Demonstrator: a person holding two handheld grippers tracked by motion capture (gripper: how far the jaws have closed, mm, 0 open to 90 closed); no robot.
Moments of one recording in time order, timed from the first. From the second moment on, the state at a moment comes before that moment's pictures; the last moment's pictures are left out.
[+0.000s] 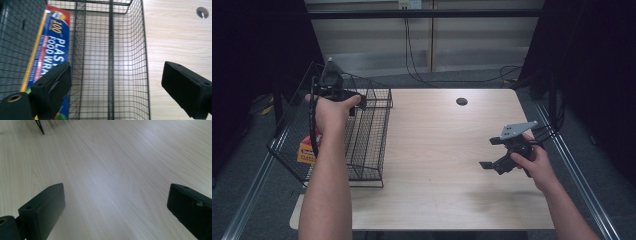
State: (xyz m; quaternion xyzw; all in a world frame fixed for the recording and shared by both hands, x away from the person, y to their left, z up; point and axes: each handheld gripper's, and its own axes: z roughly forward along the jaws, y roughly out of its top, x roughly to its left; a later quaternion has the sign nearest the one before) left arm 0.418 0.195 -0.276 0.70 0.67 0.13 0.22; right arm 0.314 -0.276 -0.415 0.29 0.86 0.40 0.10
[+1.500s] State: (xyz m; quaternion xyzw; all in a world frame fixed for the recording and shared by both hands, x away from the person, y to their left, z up) left arm 0.405 0.124 -0.319 0.78 0.55 0.06 0.29; right arm 0.315 -0.277 -0.416 0.29 0.86 0.40 0.10
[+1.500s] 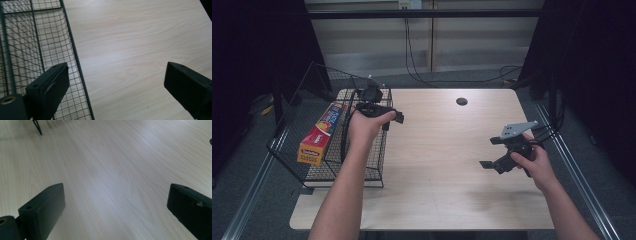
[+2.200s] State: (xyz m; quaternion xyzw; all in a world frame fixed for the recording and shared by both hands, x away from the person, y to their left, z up) left arm 0.393 0.096 -0.339 0.81 0.50 0.04 0.30; right arm 0.316 -0.277 -0.418 0.29 0.86 0.40 0.10
